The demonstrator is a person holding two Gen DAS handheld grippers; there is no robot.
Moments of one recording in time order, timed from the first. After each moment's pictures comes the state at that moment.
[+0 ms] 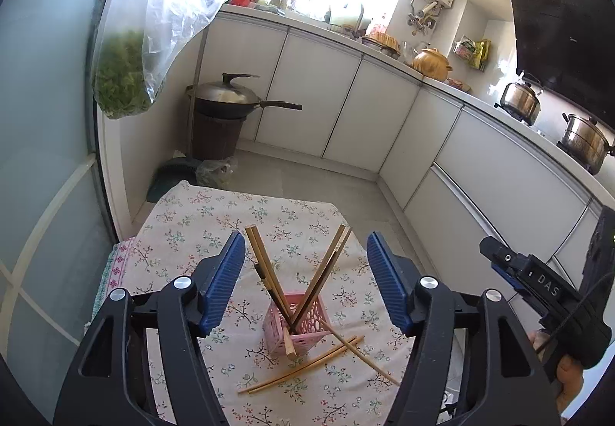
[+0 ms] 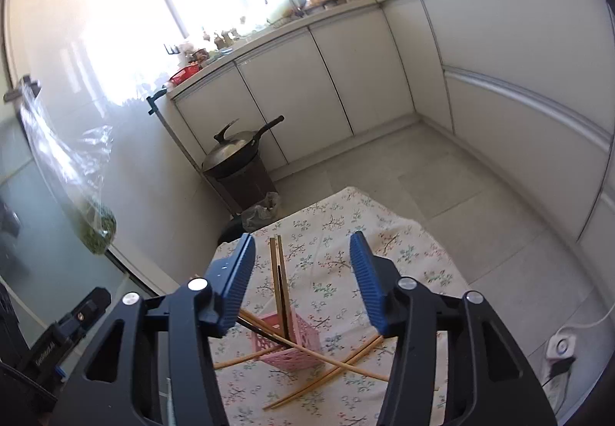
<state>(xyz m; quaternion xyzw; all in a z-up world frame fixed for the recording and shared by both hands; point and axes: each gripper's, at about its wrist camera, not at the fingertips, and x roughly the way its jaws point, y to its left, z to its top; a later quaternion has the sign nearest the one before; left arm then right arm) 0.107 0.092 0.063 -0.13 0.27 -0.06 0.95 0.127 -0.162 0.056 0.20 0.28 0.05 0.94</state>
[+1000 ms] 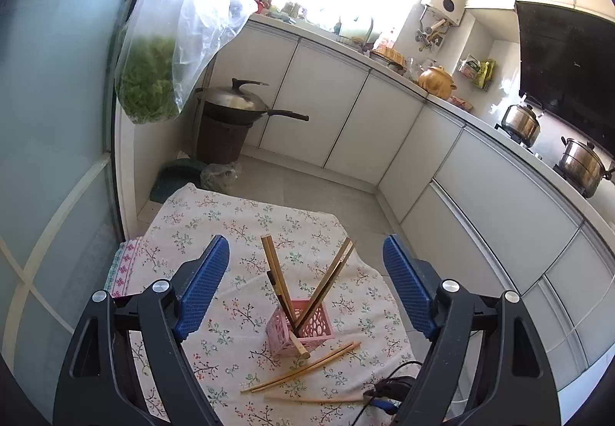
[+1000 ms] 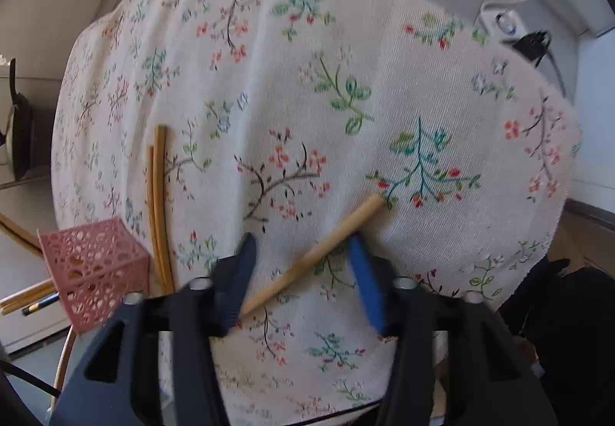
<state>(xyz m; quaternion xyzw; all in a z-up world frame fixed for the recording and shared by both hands) 0.096 0.124 0.073 -0.17 0.26 -0.06 0.95 0.125 -0.200 -0.214 0.43 0.62 -0.21 0.62</state>
